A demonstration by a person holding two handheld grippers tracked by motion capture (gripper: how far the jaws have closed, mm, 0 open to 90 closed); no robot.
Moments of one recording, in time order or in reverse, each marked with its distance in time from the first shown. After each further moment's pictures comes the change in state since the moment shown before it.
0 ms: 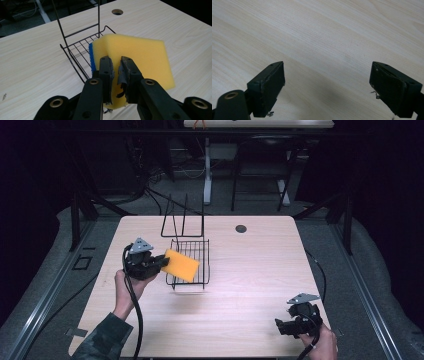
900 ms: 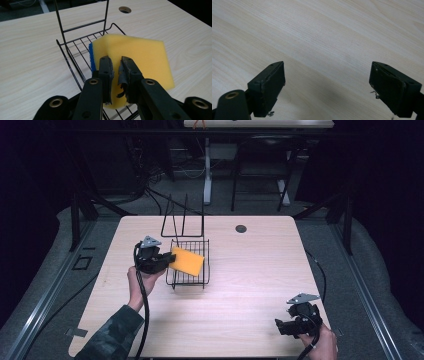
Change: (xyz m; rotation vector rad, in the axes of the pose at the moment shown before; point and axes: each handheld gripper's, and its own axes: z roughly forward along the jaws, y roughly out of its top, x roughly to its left) left arm 0.013 -0.005 0.046 -0.004 0.005 -0.113; right arm 0.000 0.000 0.000 0.002 0.001 -0.005
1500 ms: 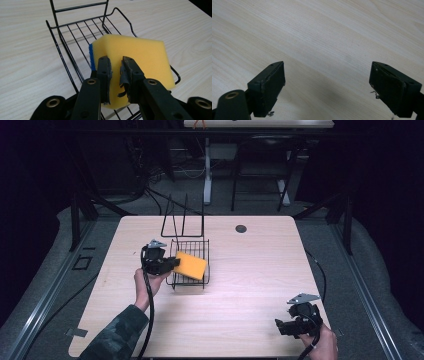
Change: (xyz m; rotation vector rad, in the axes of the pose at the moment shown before) left arm 0.002 -0.010 0.026 0.081 -0.015 -0.063; right arm 0.000 0.000 -0.001 -0.004 0.009 0.001
